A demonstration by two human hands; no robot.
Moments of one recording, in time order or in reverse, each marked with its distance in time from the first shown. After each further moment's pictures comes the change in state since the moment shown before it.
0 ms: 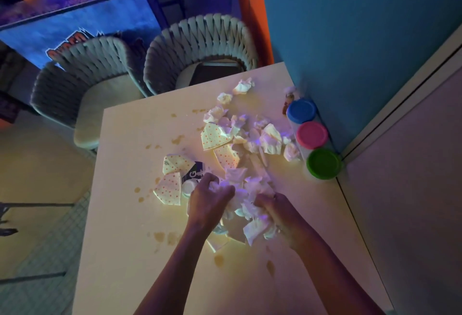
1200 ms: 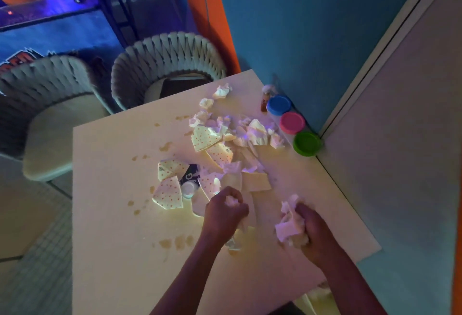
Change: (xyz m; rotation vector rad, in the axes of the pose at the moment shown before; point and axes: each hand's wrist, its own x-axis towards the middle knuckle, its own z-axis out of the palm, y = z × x) left_hand -0.027 -0.044 -0.027 -0.113 -0.359 0.086; right_hand -0.071 0.070 0.021 0.487 0.333 -0.064
